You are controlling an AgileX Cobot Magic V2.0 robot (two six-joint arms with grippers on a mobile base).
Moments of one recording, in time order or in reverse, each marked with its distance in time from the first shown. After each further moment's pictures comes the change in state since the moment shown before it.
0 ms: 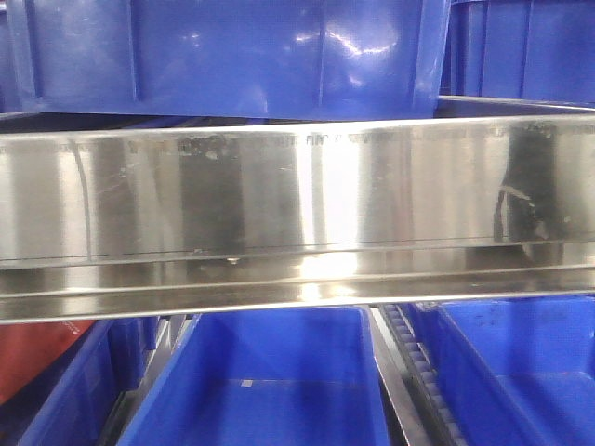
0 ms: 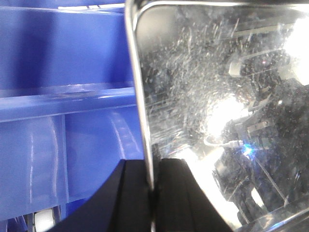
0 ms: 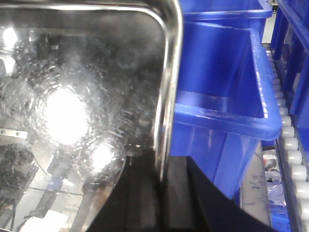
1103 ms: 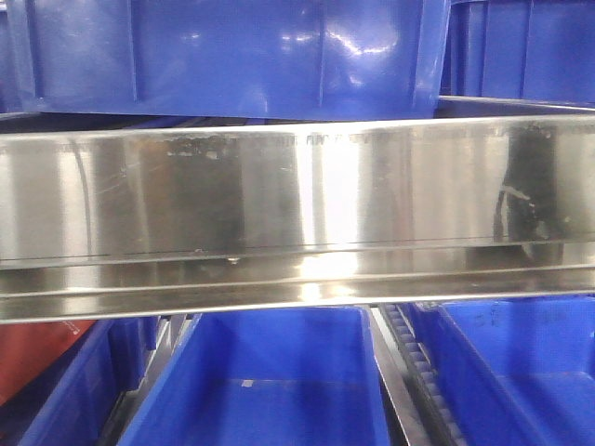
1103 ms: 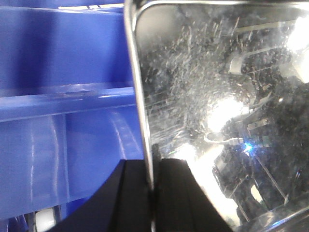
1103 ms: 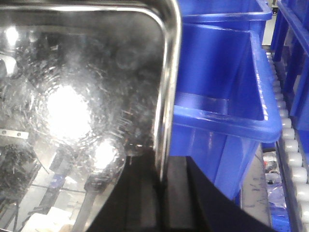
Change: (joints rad) left arm 0.000 0.000 0.000 0.000 0.000 0.000; right arm -0.002 0.000 0.000 0.000 -0.007 -0.002
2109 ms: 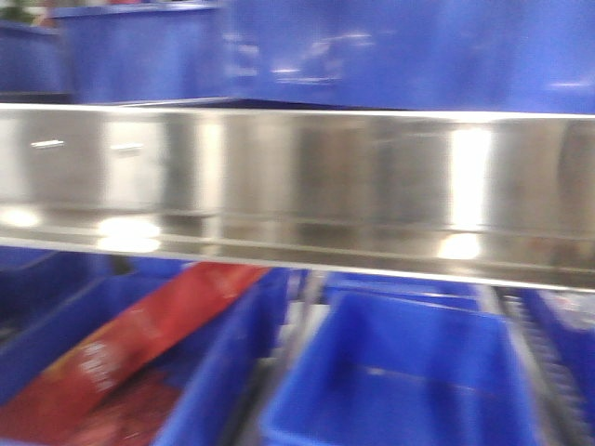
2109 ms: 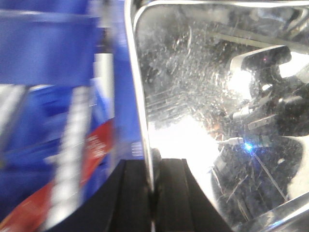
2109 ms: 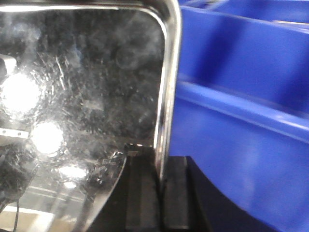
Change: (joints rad) left arm 0.000 0.000 0.000 0.000 -0.002 0.000; right arm 0.000 0.000 0.000 0.000 0.000 0.000
